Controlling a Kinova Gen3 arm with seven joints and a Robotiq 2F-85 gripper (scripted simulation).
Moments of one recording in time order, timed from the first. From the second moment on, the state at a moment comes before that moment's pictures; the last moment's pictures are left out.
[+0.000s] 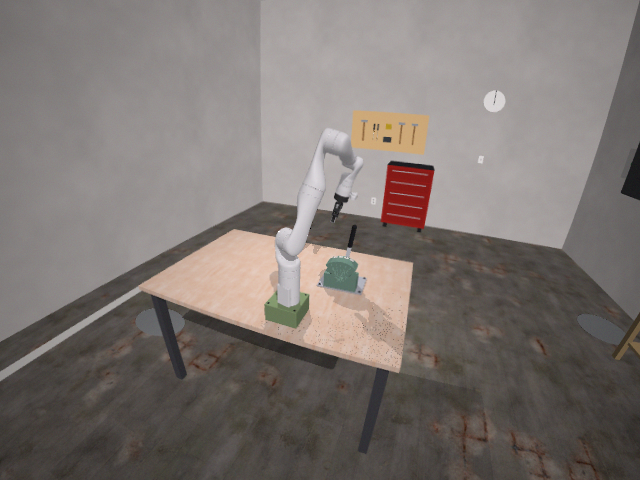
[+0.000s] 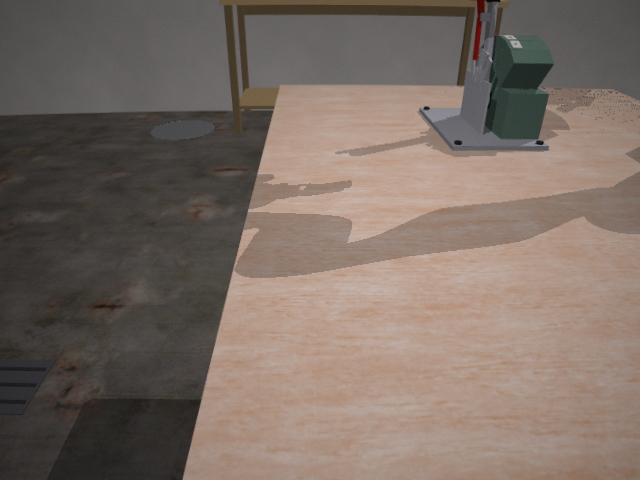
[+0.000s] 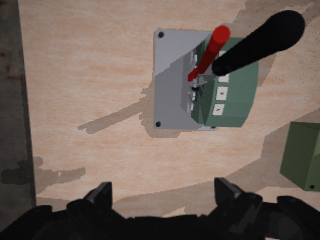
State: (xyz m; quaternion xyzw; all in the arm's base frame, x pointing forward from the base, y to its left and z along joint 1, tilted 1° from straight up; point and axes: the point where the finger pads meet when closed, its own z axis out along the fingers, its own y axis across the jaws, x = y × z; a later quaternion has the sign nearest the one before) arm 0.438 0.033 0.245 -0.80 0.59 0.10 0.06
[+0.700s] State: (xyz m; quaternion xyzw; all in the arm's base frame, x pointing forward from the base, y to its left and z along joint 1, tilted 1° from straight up) arm 0.401 -0.099 0.316 -0.78 0.62 0.00 -0.01
